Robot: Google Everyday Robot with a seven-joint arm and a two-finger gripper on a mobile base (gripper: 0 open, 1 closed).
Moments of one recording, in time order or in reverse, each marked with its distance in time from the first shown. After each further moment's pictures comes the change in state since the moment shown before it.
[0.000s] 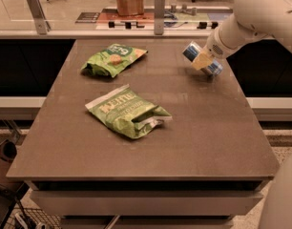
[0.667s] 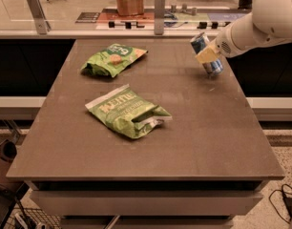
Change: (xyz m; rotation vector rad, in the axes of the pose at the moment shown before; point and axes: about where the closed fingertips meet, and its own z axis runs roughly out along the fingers) arm -0.001 -0.017 -0.019 0.043 -0.144 0.131
